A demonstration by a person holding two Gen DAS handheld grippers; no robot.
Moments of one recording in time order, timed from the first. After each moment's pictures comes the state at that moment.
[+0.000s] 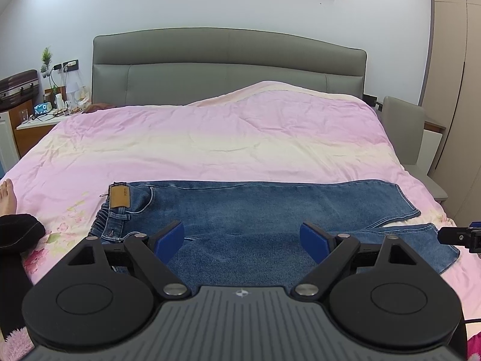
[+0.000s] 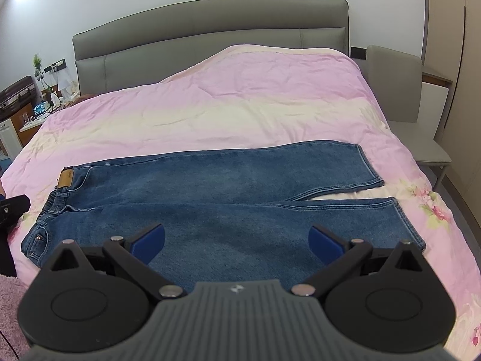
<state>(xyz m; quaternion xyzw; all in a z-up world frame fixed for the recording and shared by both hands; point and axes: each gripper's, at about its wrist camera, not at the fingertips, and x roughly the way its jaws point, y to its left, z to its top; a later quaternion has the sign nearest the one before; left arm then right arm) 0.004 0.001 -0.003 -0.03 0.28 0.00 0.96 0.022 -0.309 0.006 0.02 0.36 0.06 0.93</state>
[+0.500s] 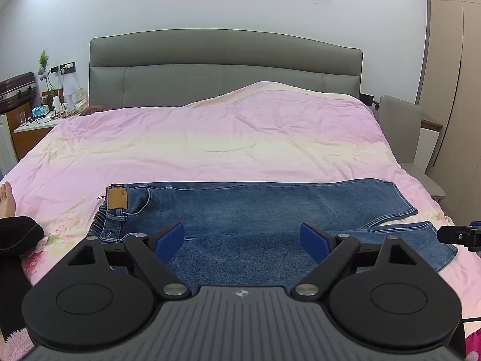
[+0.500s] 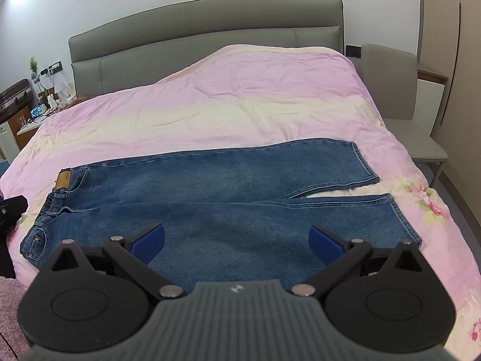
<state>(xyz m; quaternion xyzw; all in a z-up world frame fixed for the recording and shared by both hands) 0.002 -0.004 -0.001 -0.03 0.28 0.00 0.96 0.016 -0.315 0.007 0.02 0.36 0.05 0.93</state>
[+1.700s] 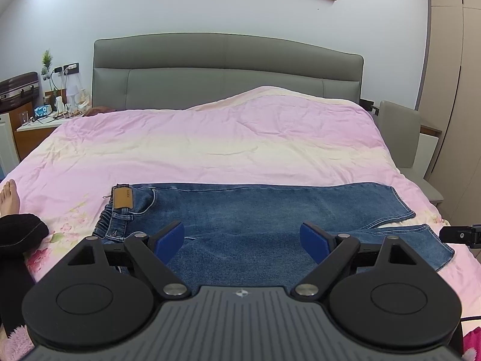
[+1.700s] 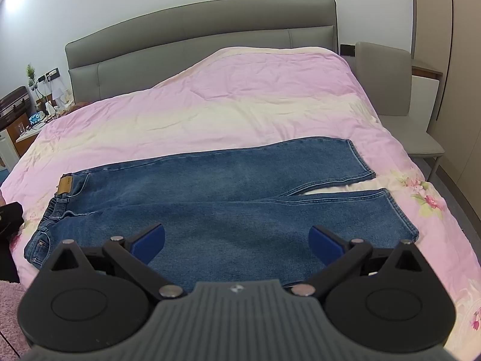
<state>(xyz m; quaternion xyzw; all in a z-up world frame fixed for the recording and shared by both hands) -0.012 0.001 0.003 -0.04 0.27 0.00 0.96 0.005 -0.319 0.013 0.04 0.36 0.04 0.93</state>
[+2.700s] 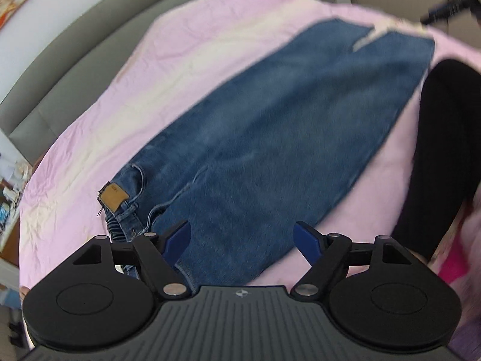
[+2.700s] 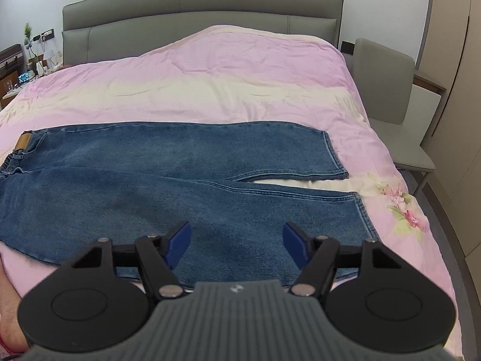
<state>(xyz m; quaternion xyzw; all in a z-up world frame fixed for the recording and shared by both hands) 0.012 0.051 -0.093 0.29 0.40 -0.16 0.85 0.059 -0.412 -0.058 -0.04 0.38 0.03 0.92</state>
